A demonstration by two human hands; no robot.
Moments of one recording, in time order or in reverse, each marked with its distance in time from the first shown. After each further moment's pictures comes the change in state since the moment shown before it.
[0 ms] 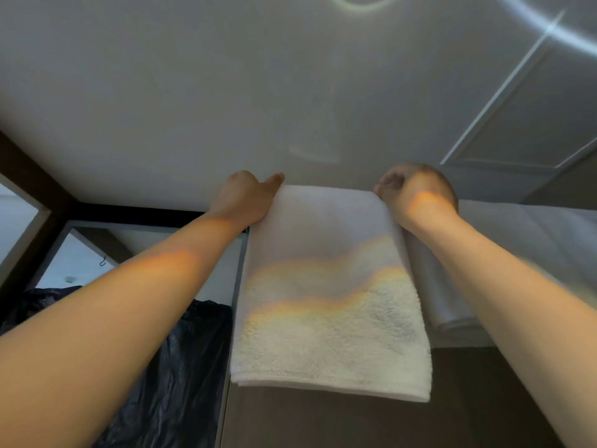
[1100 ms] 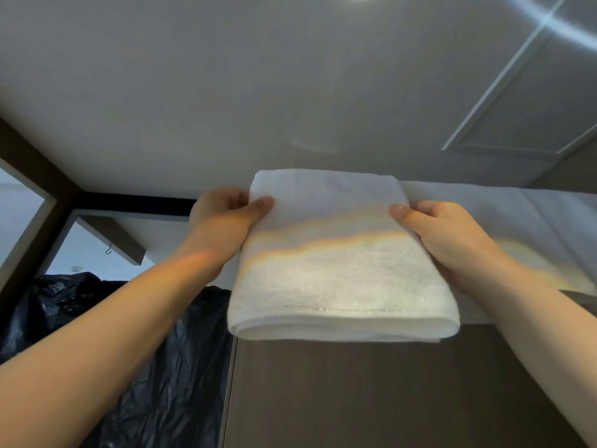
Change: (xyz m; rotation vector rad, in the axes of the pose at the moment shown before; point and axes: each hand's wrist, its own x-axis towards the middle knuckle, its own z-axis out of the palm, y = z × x) left_hand -0.090 -0.024 -0.025 -0.507 0.005 0.045; right_hand -0.088 0.027 -0.017 0.633 -0.211 0.064
